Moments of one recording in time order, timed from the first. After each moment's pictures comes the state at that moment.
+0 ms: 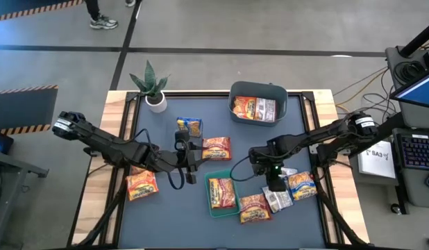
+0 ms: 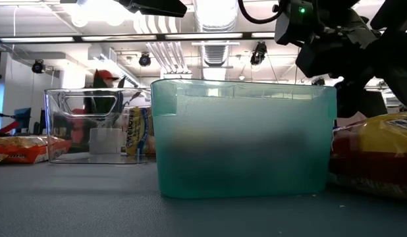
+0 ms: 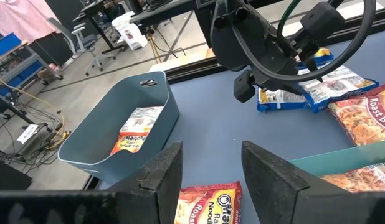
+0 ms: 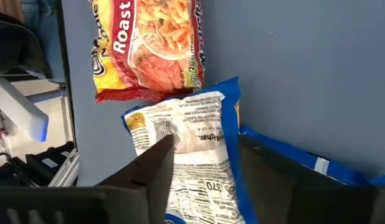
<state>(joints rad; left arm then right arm) -0.34 1.32 0.93 0.00 -0.65 0.14 0.11 1.51 0.88 -0.75 -0.60 0.11</state>
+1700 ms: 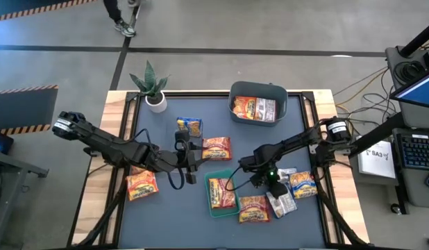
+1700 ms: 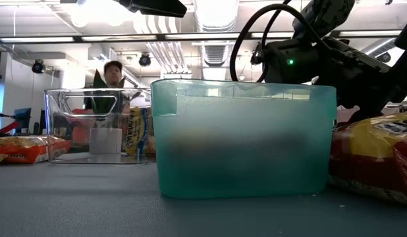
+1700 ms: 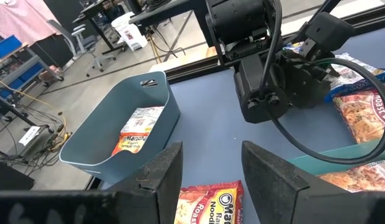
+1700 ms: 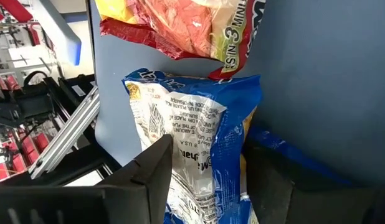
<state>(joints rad) -0.34 1.32 0.93 0.00 -0.65 0.16 0.14 1.82 0.98 -0.90 -0.81 -0.22</state>
